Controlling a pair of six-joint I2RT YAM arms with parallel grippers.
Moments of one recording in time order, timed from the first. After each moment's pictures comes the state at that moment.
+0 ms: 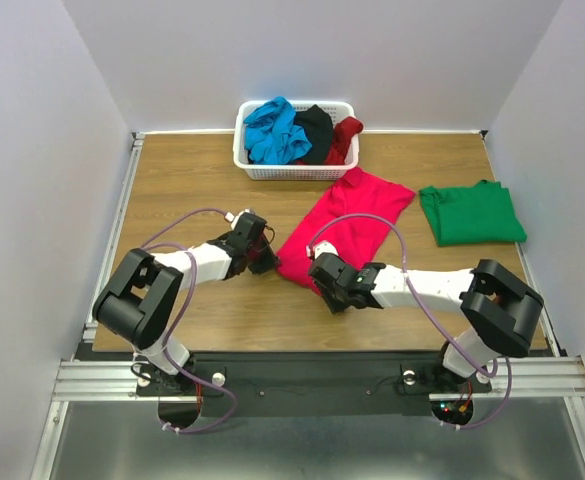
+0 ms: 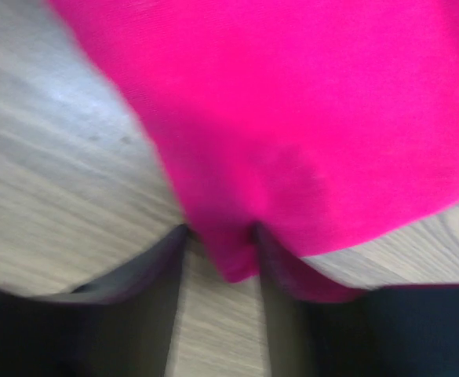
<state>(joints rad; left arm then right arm) -0.55 1.59 0.74 -0.03 0.03 -0.96 1.00 1.56 0.83 -0.38 0.26 0.37</state>
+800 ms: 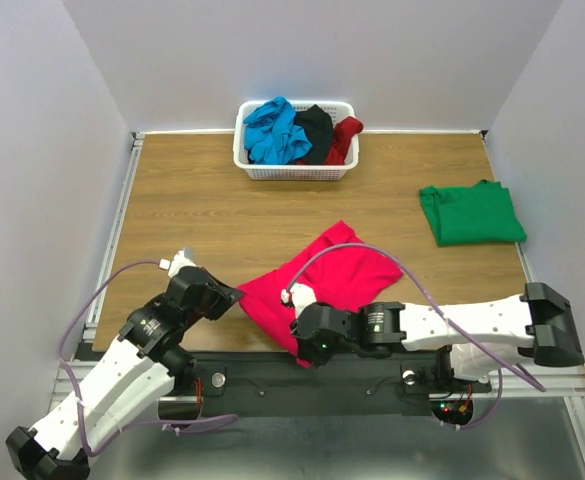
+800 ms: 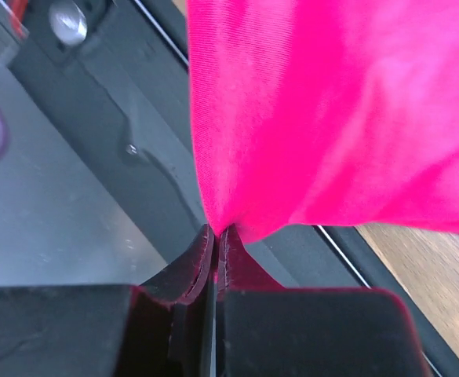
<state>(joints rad) -0.61 0.50 0.44 -0.63 -0.11 -1.21 1.46 1.35 0.92 -0.47 0.14 0.65</state>
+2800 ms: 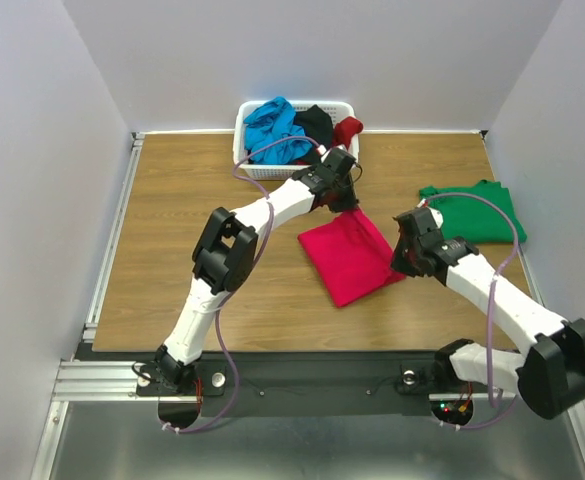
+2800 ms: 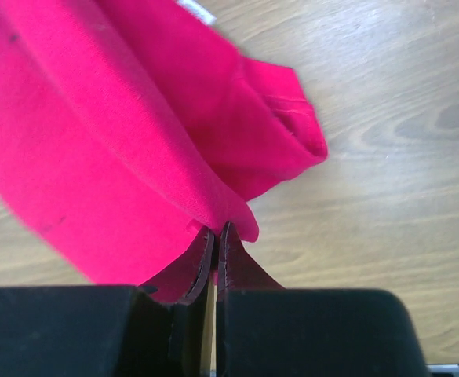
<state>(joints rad) -0.74 2.26 1.96 -0.45 0.03 -0.84 0.45 1.12 0.80 -0.67 0.24 0.72</state>
